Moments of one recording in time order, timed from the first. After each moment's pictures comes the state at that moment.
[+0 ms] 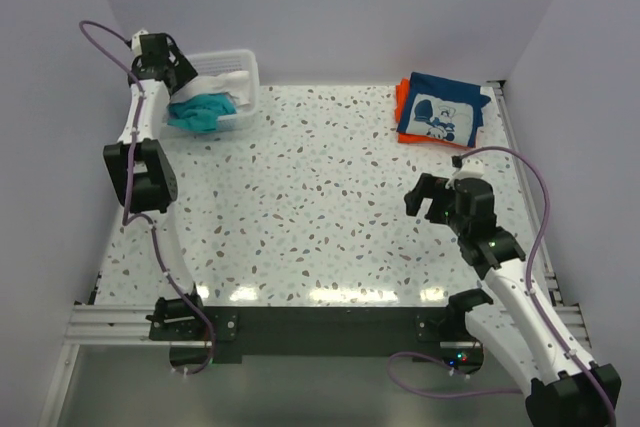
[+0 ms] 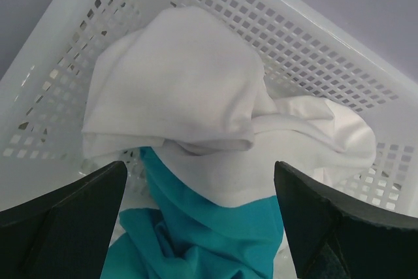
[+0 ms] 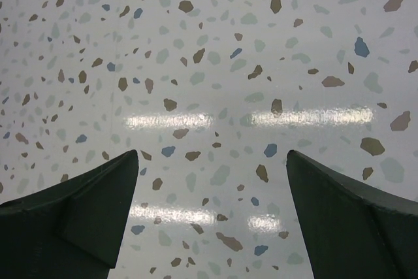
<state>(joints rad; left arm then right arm) 0.15 2.25 2.14 -0.55 -0.22 -0.51 0.26 0.72 0.57 -0.36 0.06 0.40</state>
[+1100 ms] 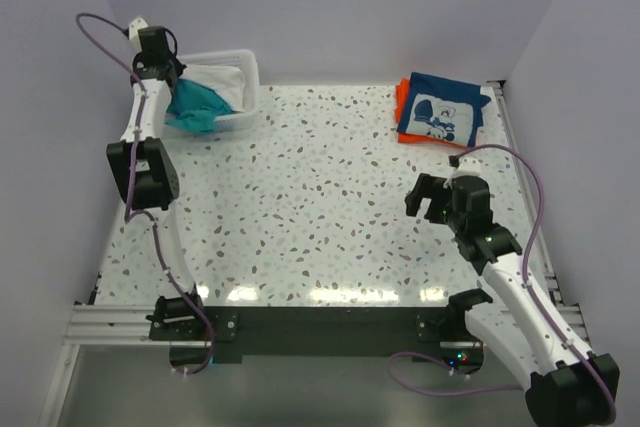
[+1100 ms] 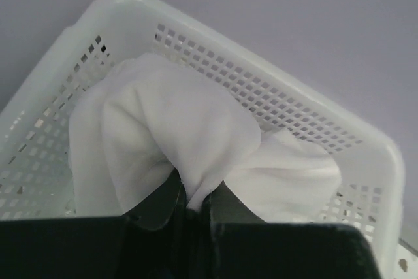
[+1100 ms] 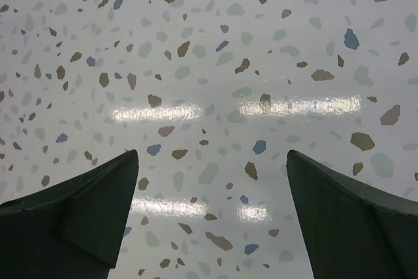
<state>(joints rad) 0.16 2.34 2.19 -0.36 -0.23 -0.49 0.26 0.78 0.57 -0.37 0.09 0.38</state>
